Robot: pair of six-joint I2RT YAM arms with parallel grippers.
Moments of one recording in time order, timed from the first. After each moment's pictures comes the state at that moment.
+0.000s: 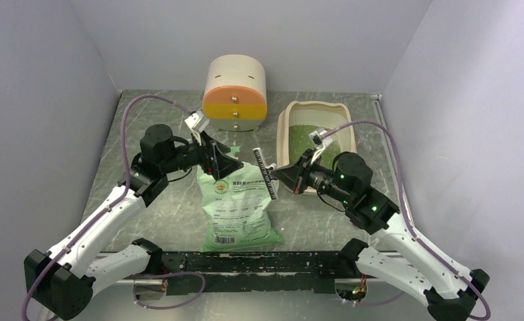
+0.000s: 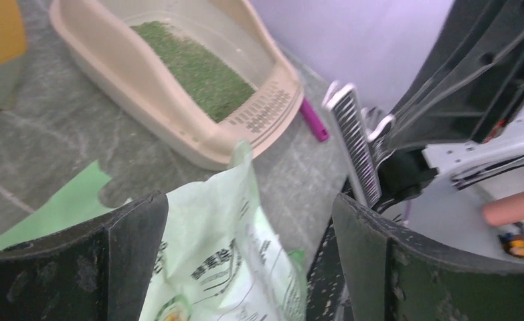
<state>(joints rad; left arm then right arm) -0.50 1.00 0.88 -0.08 0.61 -0.29 0.76 0.72 0.81 -0.21 -0.19 0.45</state>
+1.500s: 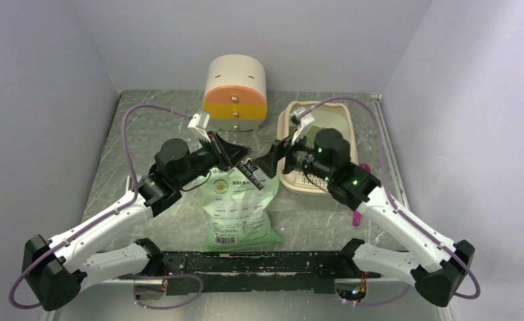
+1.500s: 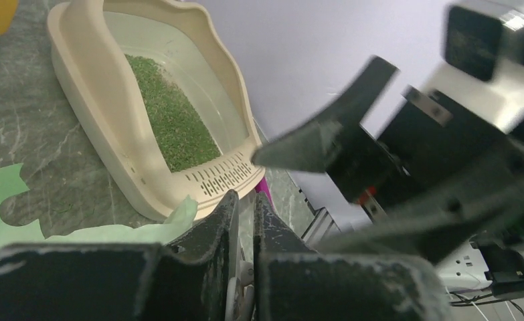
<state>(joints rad) -0.77 1.01 0.80 0.20 0.12 -0.77 0.83 1.00 1.00 -0.21 -0.11 0.30</state>
